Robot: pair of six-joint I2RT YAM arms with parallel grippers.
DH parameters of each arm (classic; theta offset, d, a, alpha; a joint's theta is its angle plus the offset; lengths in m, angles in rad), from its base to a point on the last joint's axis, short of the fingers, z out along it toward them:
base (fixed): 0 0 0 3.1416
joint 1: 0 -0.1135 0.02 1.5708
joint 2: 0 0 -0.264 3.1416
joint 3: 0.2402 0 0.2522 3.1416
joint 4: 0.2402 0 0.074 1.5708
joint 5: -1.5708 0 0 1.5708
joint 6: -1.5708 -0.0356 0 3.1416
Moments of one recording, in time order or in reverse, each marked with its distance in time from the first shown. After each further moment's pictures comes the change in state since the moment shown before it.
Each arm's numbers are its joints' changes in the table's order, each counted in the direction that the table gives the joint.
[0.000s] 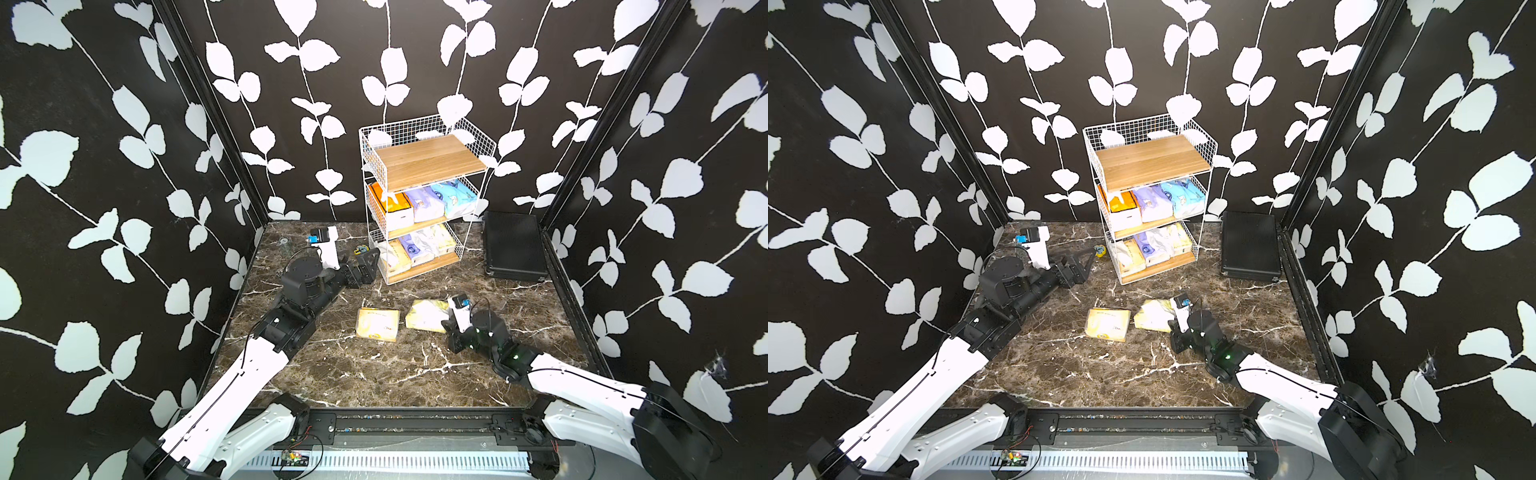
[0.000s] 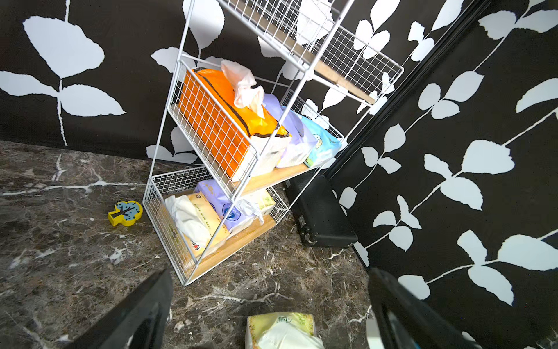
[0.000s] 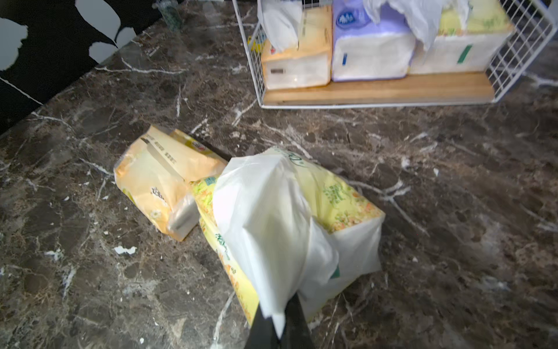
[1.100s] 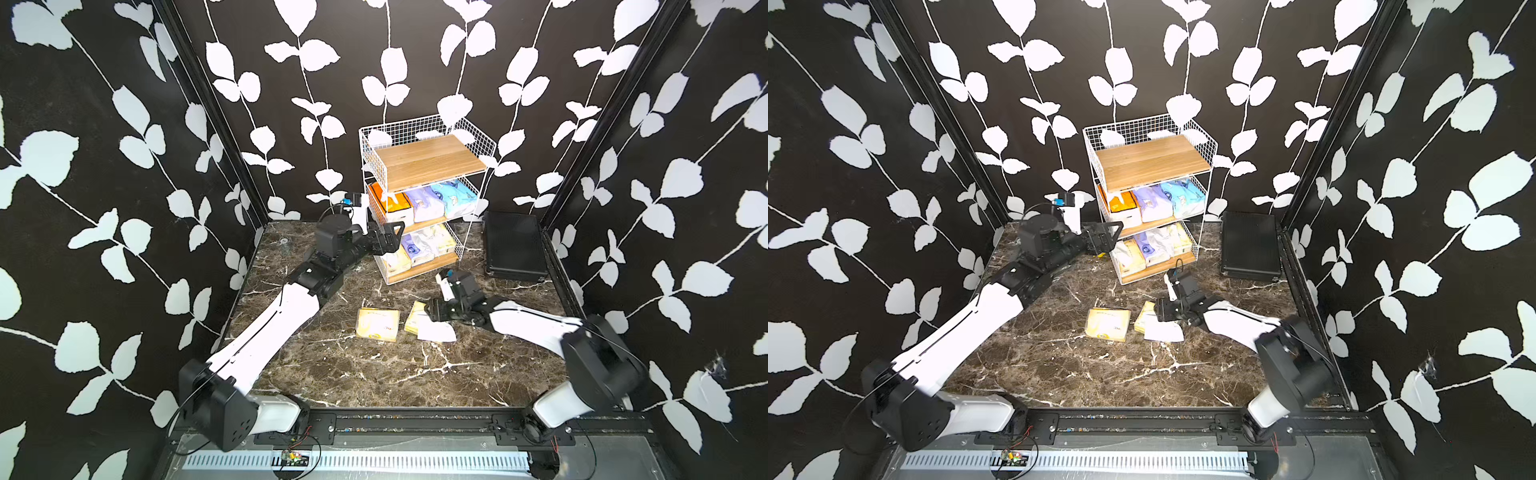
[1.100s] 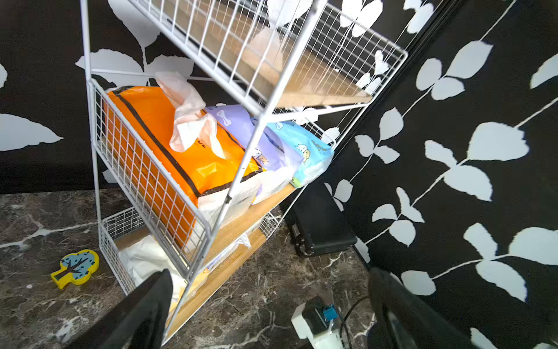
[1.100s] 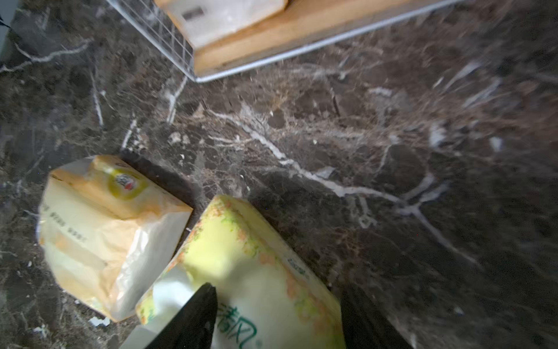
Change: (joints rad) left arm 0.002 0.438 0.353 -0.019 -0.100 -0.121; right arm 0.154 0.566 0.496 0.279 0.203 -0.137
